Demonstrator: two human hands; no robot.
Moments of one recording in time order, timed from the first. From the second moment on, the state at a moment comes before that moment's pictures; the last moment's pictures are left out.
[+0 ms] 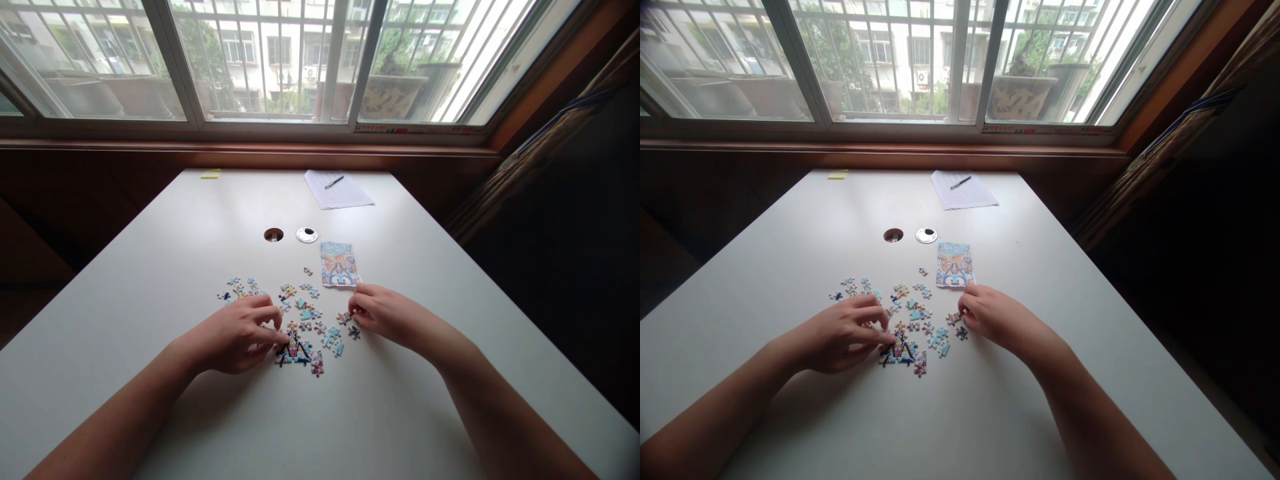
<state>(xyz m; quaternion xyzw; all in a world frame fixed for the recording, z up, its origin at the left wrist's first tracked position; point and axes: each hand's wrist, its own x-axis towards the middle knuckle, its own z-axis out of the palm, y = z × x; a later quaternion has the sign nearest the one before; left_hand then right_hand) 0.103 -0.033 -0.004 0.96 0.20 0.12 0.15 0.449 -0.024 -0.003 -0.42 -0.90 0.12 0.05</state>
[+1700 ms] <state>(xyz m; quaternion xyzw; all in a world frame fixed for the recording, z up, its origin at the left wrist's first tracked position) 0.101 -0.034 -0.005 0.96 0.19 0.12 0.16 0.447 -0.035 0.015 -0.34 -0.88 0.34 0.03</state>
